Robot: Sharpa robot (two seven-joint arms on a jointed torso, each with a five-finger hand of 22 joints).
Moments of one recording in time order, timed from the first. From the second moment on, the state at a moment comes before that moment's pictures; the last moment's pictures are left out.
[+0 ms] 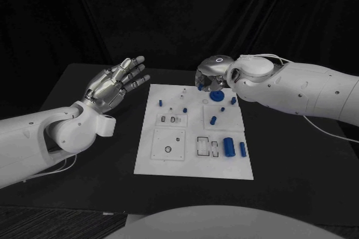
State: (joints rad) left arm 1.27 -0.99 -0.21 1.61 0.06 0.09 0.68; left_hand 1.36 0.27 -0.16 0.25 0.56 0.46 0.14 0.06 0.03 0.03 0.10 0.24 0.02 0.03 0.16 0.06 0.01 0.14 0.05 0.28 0.04 0.02; right arm 1.39 -0.54 -0.21 1.12 -1.70 -0.22 0.07; right_hand 1.46 -0.15 0.30 0.08 0.43 1.08 0.08 0.13 0.28 1.09 0.04 0.31 0.13 1.47 -0.07 1.19 0.98 0.18 1.29 0.04 1.14 0.99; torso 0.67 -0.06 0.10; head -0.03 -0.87
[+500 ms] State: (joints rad) left arm 1.27 -0.97 -0.21 1.59 0.02 0.06 0.68; left_hand 1.36 0.27 -0.16 0.25 0.56 0.25 0.05 0.04 0.03 0.02 0.09 0.24 0.02 0.00 0.13 0.06 0.01 0.14 0.02 0.25 0.04 0.02; right arm 1.39 -0.46 -0.21 1.04 -1.69 -0.21 0.07; right_hand 1.46 -0.15 0.30 0.08 0.43 1.08 0.08 0.13 0.29 1.09 0.05 0.30 0.13 1.47 -0.07 1.19 0.98 0.18 1.29 0.04 1.14 1.00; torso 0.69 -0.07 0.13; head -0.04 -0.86
